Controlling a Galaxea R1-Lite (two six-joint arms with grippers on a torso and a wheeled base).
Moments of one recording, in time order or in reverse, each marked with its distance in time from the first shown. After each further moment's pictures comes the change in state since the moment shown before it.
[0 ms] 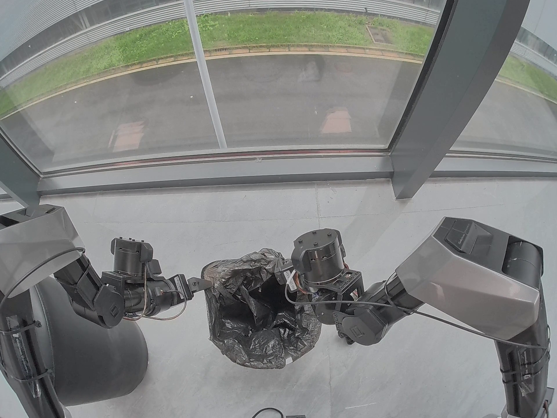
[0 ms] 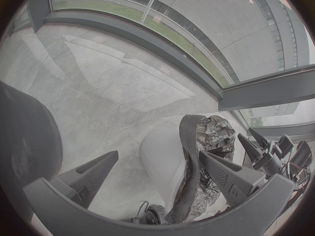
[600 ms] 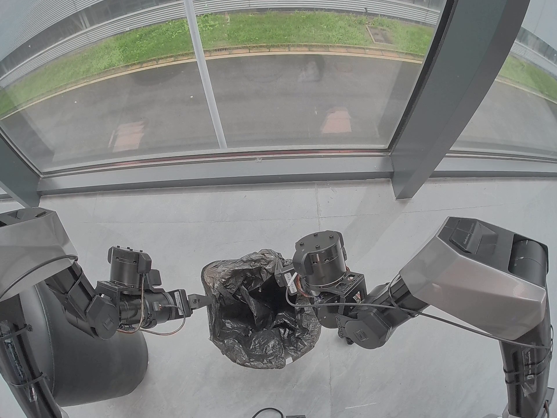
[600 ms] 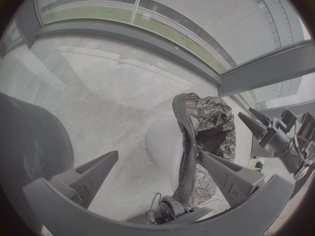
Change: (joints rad) left arm -0.033 -0.070 0.113 0.000 0.034 0.114; right arm 0.008 -0.024 0.040 -0.009 0.003 0.038
